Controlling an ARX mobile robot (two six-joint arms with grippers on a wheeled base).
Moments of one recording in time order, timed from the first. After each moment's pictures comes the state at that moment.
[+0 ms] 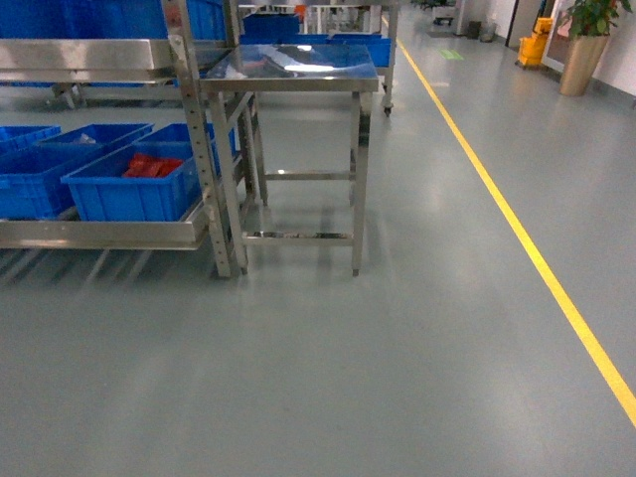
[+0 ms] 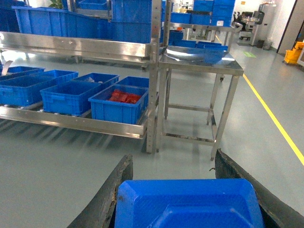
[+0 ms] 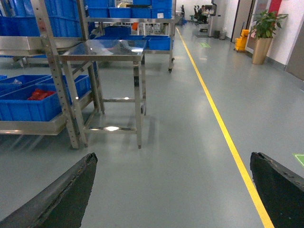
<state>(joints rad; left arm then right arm) -0.34 0.17 0.15 0.01 -0.51 -0.07 0.00 0.00 0.01 -0.01 0.00 0.00</state>
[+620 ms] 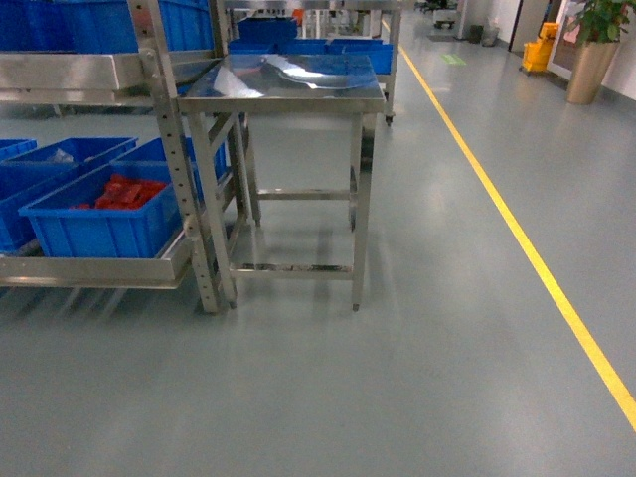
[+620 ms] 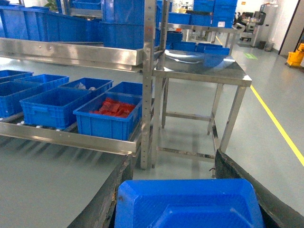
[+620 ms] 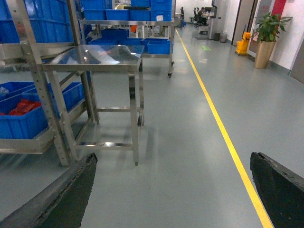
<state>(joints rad) -0.34 0.17 0.15 0.01 -0.51 -0.07 0.00 0.00 0.01 0.00 0.00 0.00</state>
